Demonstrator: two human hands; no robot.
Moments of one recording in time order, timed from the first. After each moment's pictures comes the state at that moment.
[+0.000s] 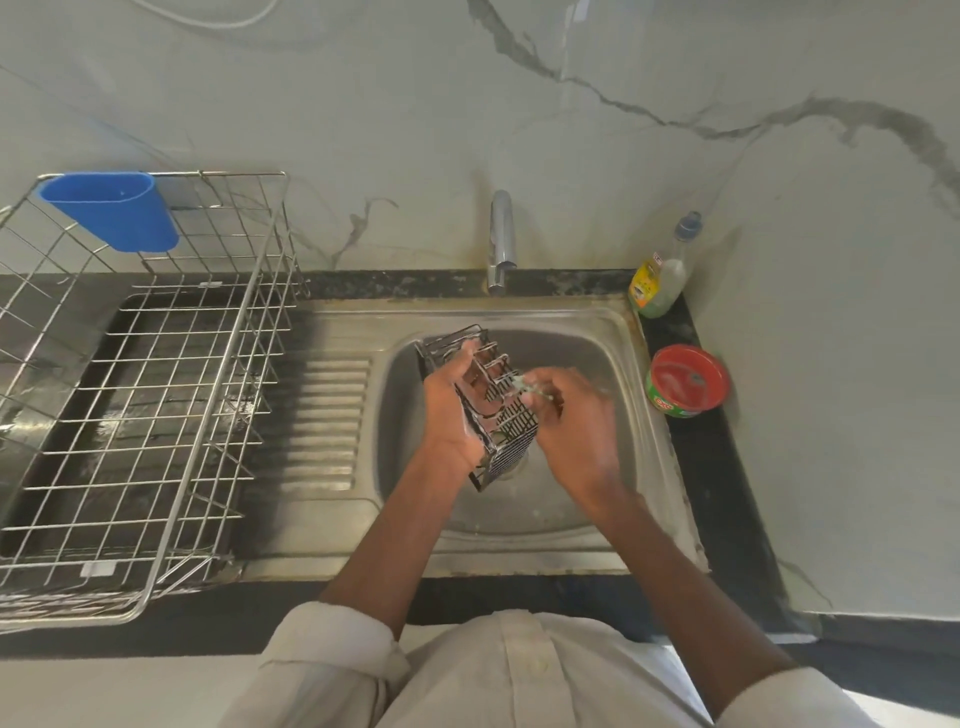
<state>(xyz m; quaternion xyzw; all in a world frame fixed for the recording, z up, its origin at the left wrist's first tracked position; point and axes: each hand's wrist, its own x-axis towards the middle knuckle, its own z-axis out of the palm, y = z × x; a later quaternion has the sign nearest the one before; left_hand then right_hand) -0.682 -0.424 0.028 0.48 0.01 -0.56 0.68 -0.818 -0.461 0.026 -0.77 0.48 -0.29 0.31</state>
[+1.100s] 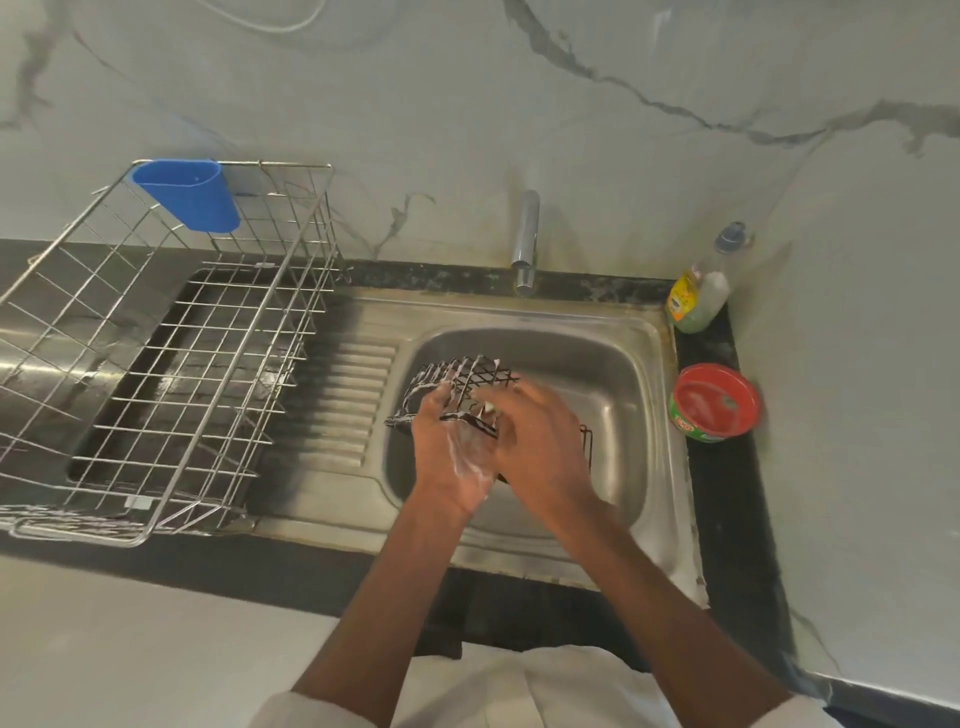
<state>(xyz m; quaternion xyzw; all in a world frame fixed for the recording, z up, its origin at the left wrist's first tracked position) -0.723 -0.383 0.034 0.37 0.14 -0.55 0.74 -0.819 -0.445 0.044 -0.87 0.32 -0.22 0.31</state>
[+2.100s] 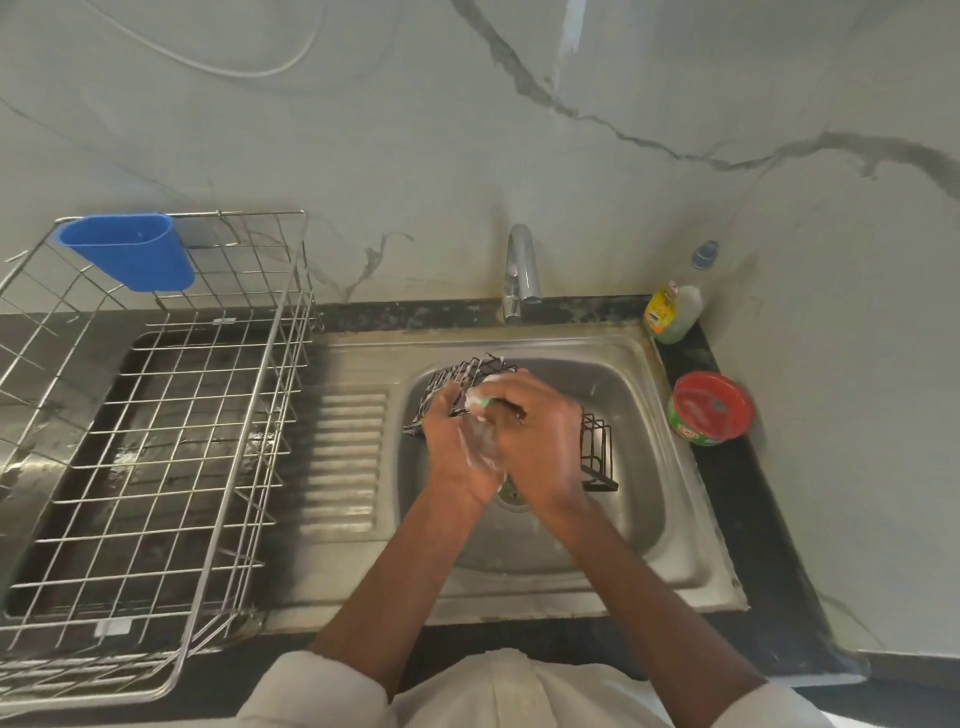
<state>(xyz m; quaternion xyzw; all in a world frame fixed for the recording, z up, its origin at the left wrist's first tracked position) -0.653 -0.417 0.021 0.30 0.13 -0.64 0.70 -0.740 -0.442 0.043 -0.74 0.38 -0.44 0.34</state>
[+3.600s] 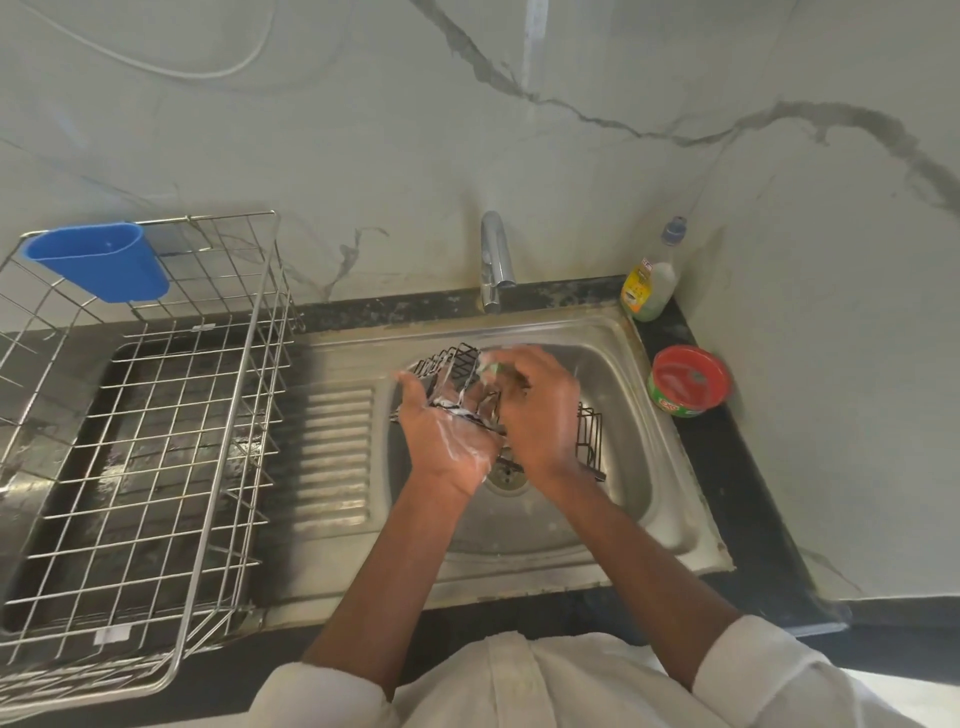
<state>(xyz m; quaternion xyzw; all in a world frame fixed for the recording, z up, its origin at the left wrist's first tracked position) -0.656 -0.410 0.027 0.35 0.11 -0.60 0.71 -0.752 -0.460 0.039 -0.71 0.44 -0.45 0.31</state>
